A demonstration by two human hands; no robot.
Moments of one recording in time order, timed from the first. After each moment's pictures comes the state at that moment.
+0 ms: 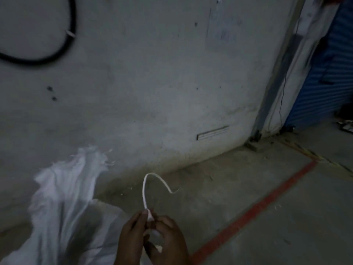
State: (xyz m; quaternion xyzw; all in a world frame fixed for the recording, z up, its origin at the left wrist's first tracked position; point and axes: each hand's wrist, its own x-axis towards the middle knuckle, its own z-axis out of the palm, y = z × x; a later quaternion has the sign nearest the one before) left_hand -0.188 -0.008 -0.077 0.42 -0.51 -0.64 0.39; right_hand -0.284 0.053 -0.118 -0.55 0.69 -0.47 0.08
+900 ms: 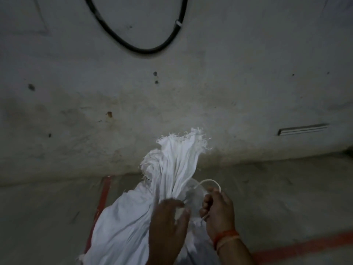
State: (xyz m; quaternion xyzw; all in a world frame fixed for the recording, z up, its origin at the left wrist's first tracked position) left_hand -0.021 -0.022 -0.103 0.49 -0.73 -0.19 0.44; right_hand -0.164 -0.025 -0.080 -0.09 0.54 -0.71 0.44
